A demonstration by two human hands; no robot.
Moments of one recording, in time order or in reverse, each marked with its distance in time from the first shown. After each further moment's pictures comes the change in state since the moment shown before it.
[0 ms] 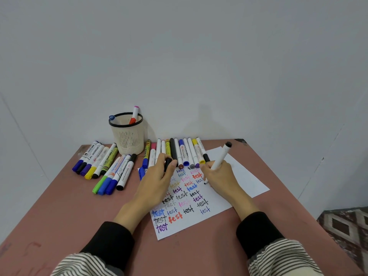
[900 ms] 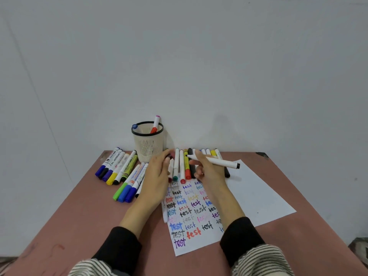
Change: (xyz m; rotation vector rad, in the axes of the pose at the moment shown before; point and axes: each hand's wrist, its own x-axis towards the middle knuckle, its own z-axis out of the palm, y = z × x) left_hand 0.018 -0.017 -0.033 -0.049 0.300 0.045; right_hand 0.021 -0.053 0.066 0.801 -0.060 0.144
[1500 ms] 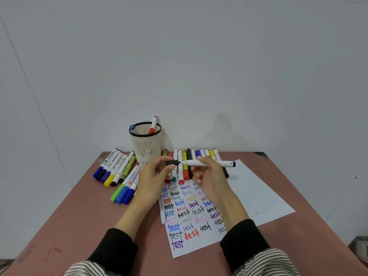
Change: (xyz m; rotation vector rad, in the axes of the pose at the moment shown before) left_hand 0.002 -0.002 0.001 -0.279 -0.025 -0.192; right_hand -0.003 -0.006 -0.009 0.193 -0.142 0.180
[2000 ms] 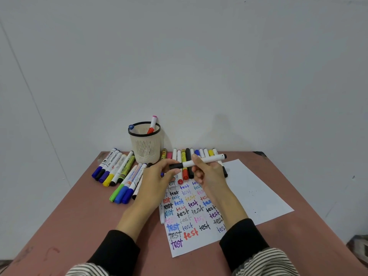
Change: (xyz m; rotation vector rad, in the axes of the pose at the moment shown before) left_hand -0.003 -0.002 0.003 0.223 -0.084 0.102; right_hand 0.002 0.004 -0.005 -0.176 0.029 -0.146
